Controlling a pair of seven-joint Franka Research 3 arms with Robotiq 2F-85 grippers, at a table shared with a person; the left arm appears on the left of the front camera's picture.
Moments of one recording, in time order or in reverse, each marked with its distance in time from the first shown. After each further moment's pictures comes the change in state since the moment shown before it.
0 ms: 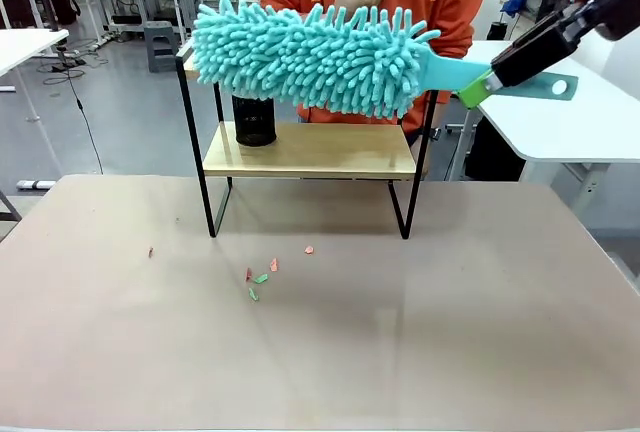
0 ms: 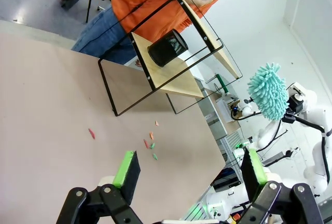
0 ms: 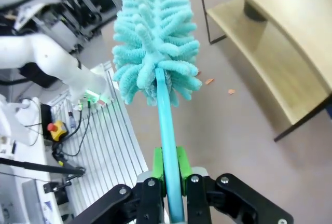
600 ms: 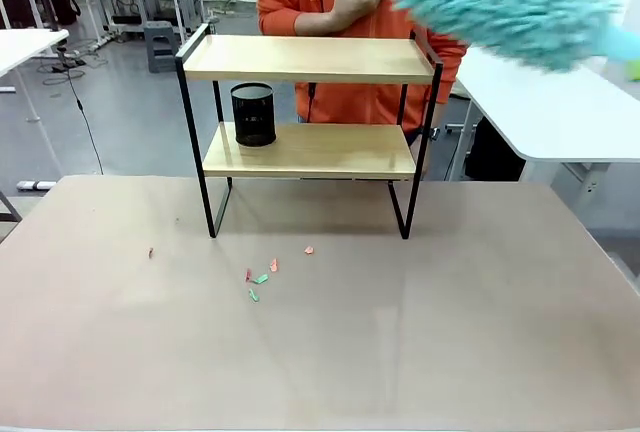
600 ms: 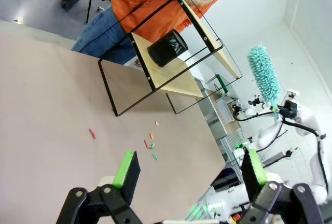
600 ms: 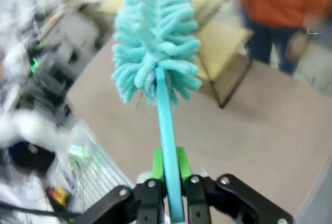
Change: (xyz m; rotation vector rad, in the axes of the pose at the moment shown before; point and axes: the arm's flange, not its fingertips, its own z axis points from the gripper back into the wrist) left arm 0.000 0.000 0.000 0.000 -0.001 -0.001; right arm -0.143 -0.040 0.150 -0.265 -0.307 -0.427
